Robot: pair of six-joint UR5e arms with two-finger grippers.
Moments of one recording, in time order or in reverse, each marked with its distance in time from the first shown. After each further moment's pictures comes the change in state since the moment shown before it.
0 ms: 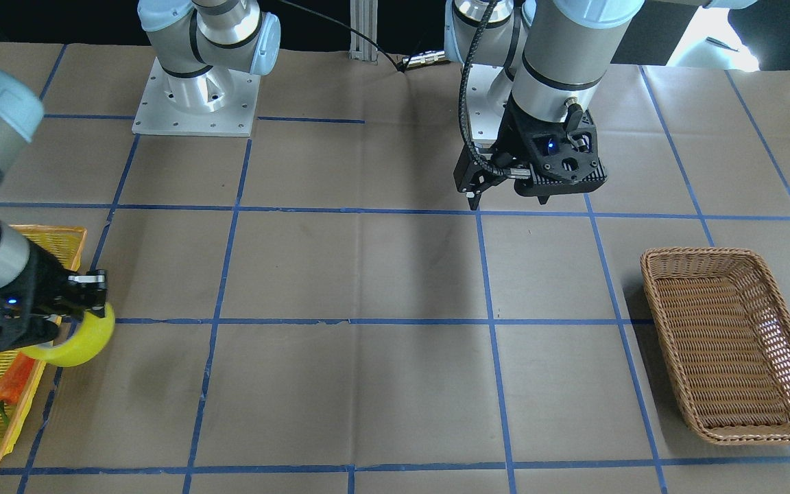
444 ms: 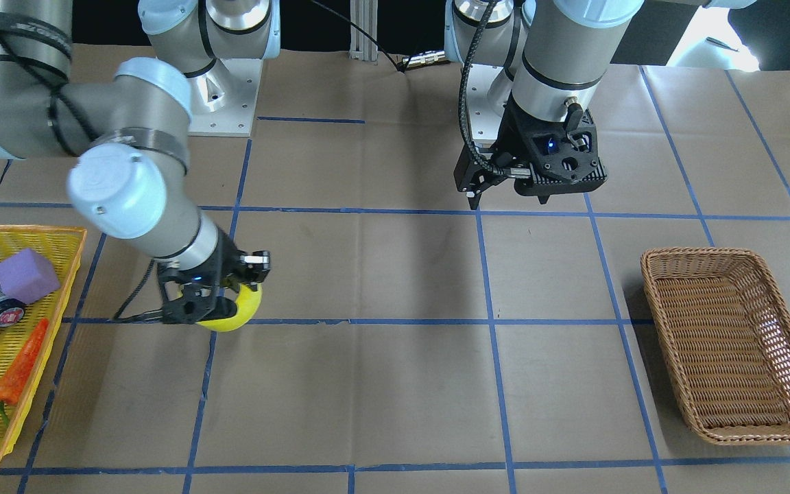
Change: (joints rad) left arm 0.000 0.000 -0.001 0.000 0.001 0.001; right arm 0.303 -0.001 0.063 -0.032 0.123 0.456
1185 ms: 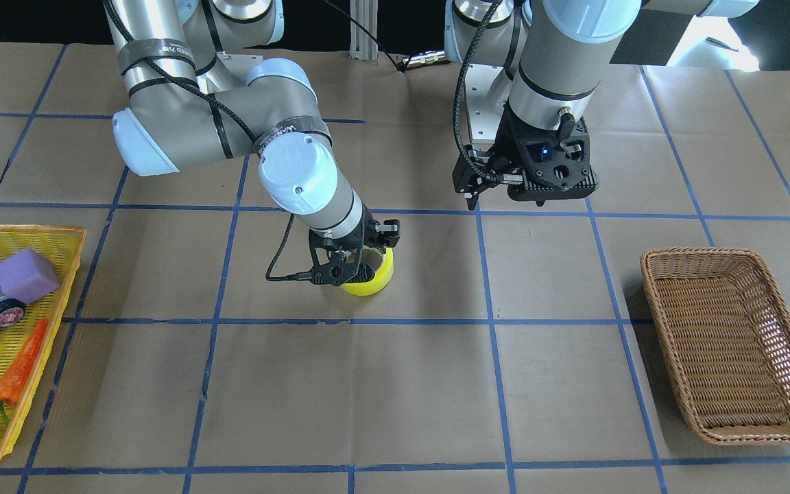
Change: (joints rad) left arm 0.002 0.000 -0.026 0.000 0.000 0.054; right arm 0.196 0.049 0.017 -0.060 0.132 0.274
